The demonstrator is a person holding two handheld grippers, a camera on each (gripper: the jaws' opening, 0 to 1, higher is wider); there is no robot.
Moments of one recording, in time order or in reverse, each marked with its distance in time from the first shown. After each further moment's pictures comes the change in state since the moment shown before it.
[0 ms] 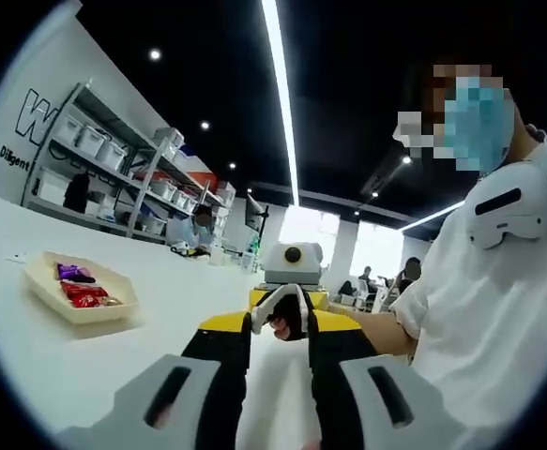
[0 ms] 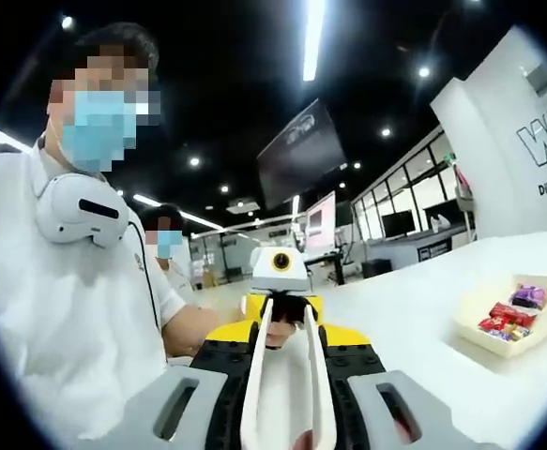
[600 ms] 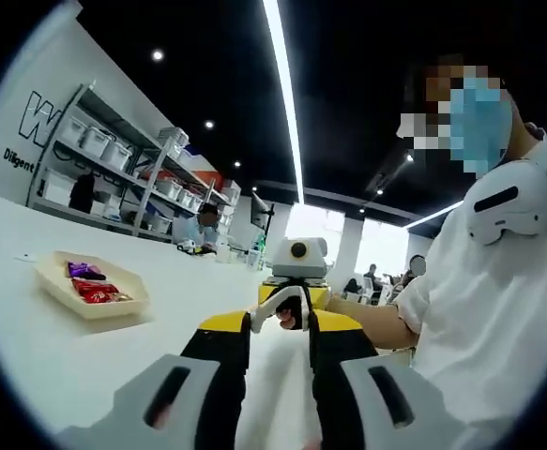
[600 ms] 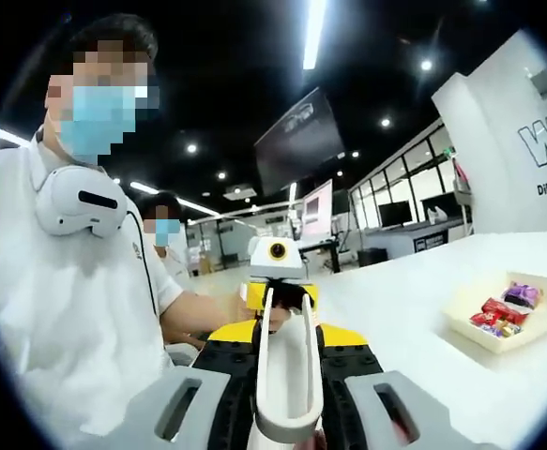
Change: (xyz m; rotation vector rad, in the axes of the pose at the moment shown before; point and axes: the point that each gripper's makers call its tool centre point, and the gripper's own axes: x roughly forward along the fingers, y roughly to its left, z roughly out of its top) left arm -0.016 0.007 -0.003 0.006 0.013 0.030; right arm -0.007 -0.005 -0.008 -0.021 0.082 -0.020
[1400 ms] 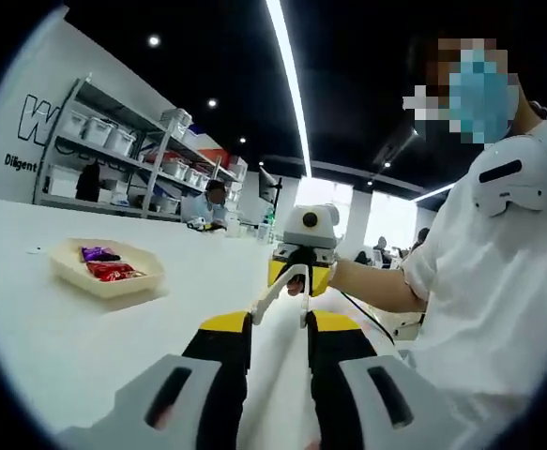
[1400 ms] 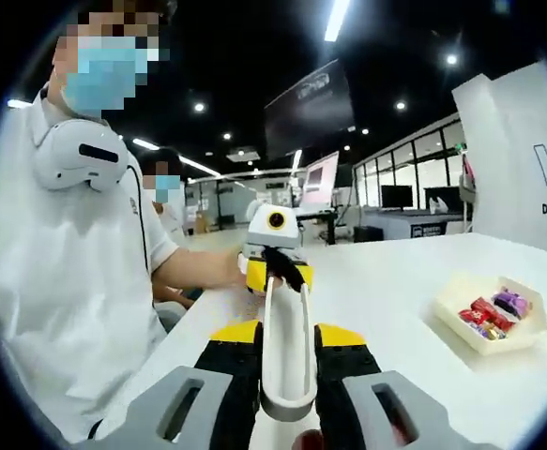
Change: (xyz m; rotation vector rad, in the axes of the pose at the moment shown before) left arm -0.013 0.009 -0.026 0.046 0.139 0.047; right arm -0.006 -0.007 -0.025 -0.108 0.154 -0.019
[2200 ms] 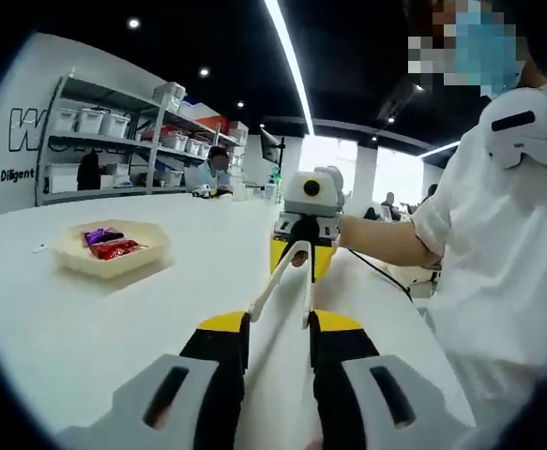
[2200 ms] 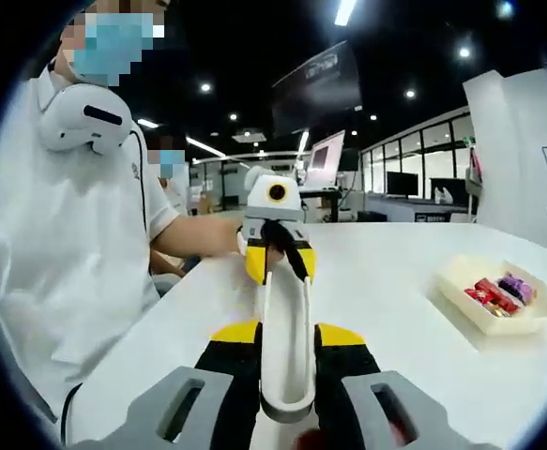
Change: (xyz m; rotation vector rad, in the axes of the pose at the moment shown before) left arm 0.004 0.011 -0.037 0.086 0.206 0.044; right arm 0.002 -0.007 -0.038 -0.040 0.079 0.022
